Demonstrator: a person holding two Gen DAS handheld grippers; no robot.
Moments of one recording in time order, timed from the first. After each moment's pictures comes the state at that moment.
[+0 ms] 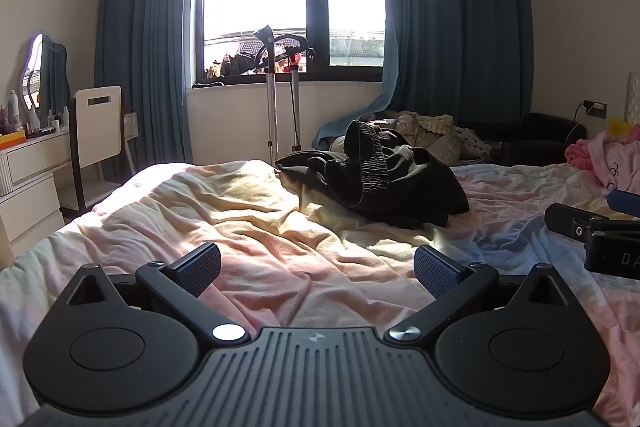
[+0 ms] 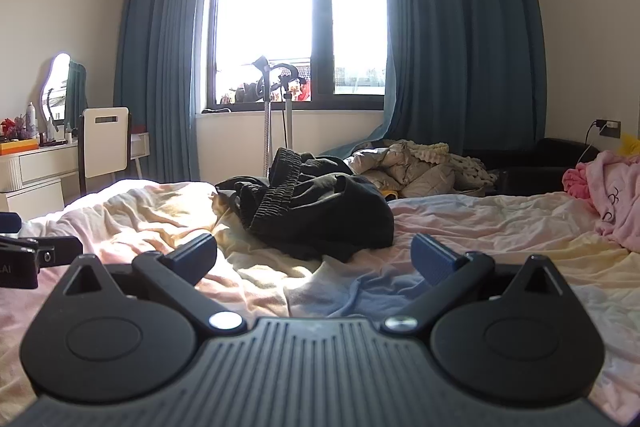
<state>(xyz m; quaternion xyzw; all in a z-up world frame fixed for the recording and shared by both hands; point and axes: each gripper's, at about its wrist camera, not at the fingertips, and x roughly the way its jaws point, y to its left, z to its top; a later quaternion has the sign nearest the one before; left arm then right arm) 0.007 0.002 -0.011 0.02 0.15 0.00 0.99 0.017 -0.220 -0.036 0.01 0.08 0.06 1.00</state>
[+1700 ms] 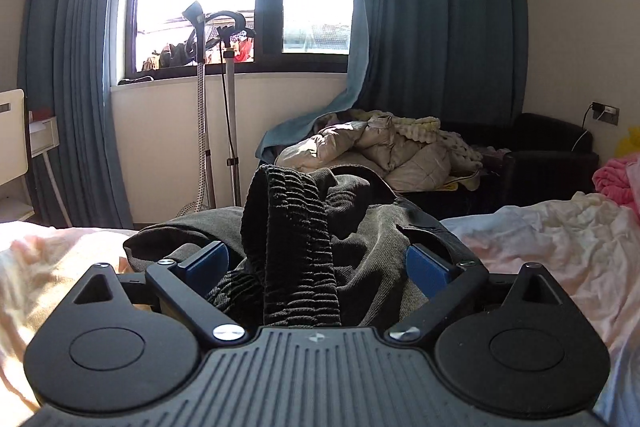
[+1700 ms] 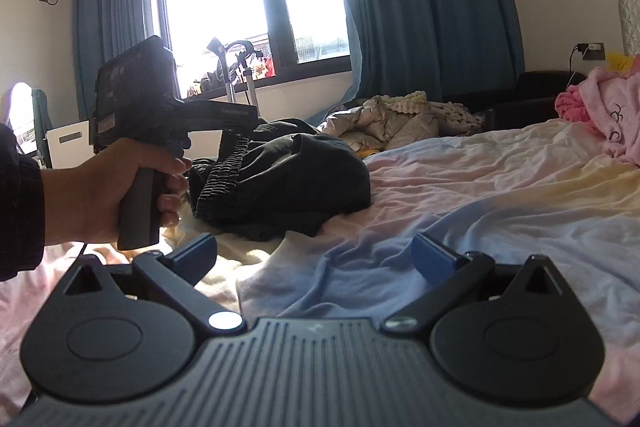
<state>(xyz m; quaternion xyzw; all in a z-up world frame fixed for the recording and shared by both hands) 0.402 -0.084 -0.018 0.02 0.16 -0.05 0.99 0.110 -0.268 -0.094 0.11 0.12 0.04 0.99</state>
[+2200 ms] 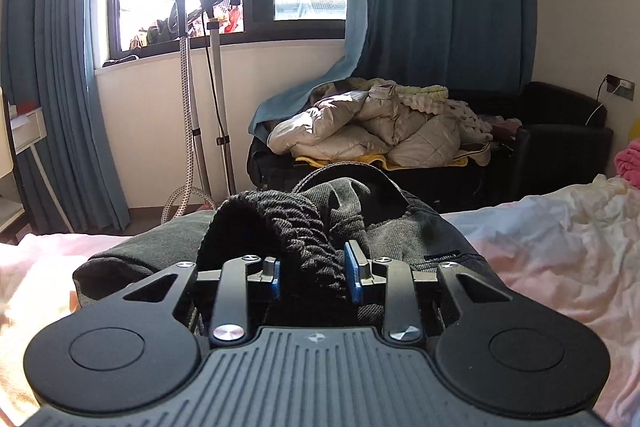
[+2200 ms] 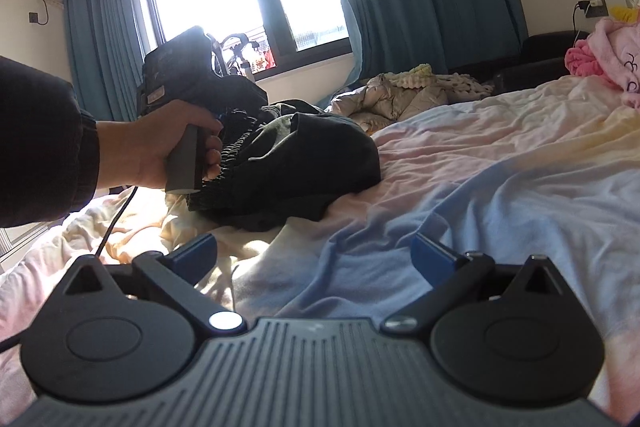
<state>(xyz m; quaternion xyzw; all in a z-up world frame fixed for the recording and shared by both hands) 0.462 -0.118 -0.002 0.04 0.20 -0.06 0.98 0.141 -0.273 -0.119 0.14 0.13 0.06 0.98</state>
